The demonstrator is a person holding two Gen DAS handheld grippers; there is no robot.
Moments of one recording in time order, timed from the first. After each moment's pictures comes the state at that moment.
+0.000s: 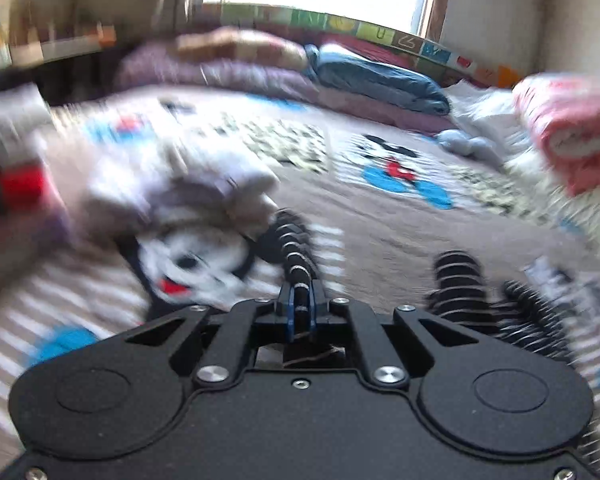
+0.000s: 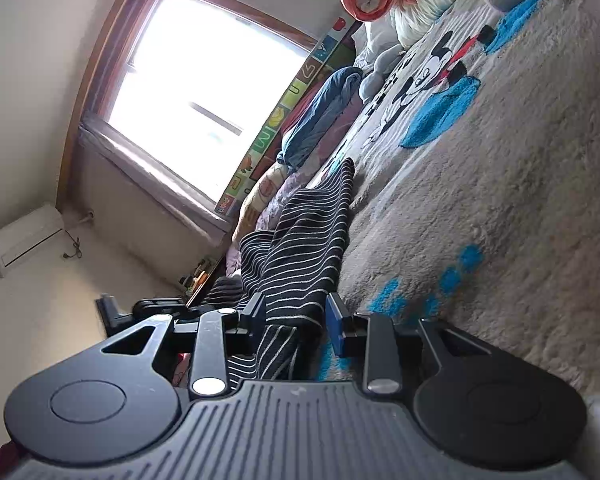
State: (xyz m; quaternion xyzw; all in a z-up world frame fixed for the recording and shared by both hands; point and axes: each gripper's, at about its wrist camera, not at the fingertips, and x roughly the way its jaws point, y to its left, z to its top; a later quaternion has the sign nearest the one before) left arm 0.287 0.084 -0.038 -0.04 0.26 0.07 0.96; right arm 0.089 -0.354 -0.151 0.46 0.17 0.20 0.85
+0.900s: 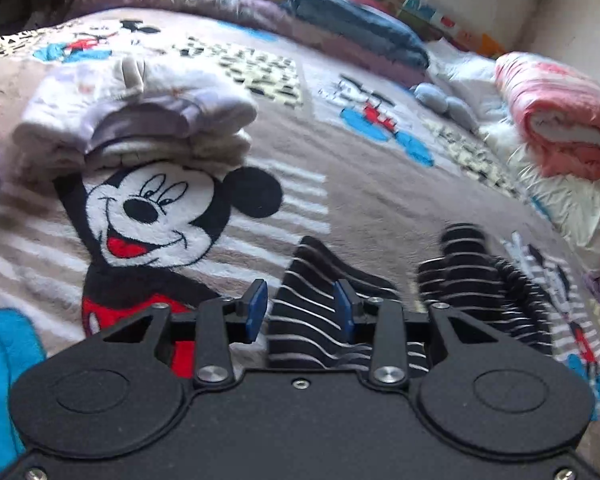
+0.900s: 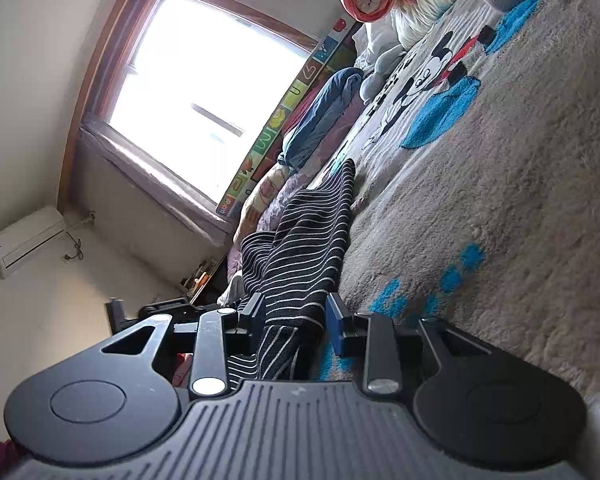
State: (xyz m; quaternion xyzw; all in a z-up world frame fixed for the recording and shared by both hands) left arm 0.355 0.133 -0.083 -0.16 0.37 -0.05 0.91; right arm 0.091 -0.357 -0.150 0.46 0.16 0.21 0.85
